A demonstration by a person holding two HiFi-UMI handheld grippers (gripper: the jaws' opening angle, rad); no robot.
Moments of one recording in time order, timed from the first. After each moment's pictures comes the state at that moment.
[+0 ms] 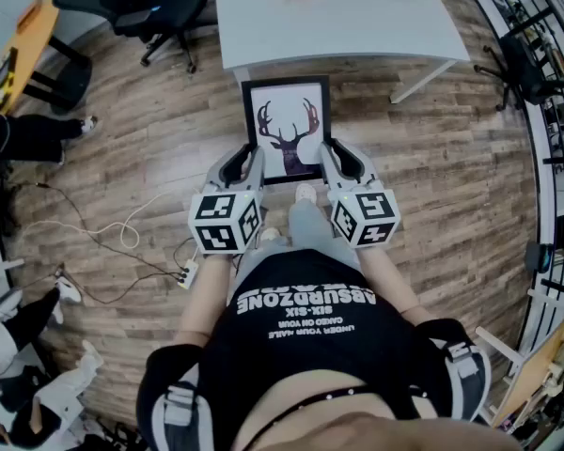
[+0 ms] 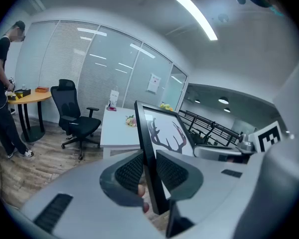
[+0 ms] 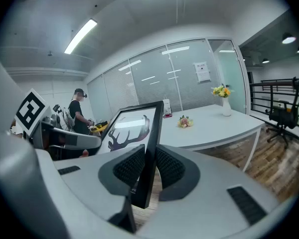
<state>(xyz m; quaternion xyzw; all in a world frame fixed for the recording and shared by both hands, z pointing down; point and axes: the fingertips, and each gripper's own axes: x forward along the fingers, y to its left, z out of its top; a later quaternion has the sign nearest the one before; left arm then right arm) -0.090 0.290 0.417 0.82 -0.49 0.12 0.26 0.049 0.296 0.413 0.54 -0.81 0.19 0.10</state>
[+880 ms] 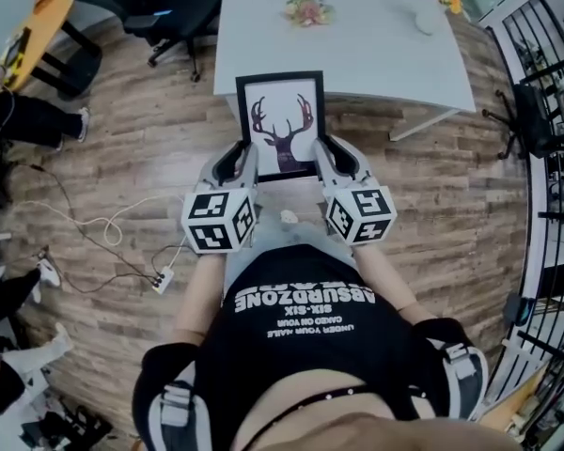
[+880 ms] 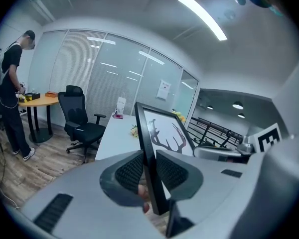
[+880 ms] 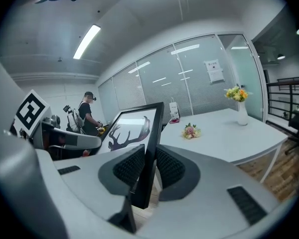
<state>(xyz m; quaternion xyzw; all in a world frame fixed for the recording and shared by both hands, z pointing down) -0.032 0.186 0.403 0.78 -0.56 0.09 0.26 0.108 0.170 0.402 0.48 -0.85 0.17 0.10</state>
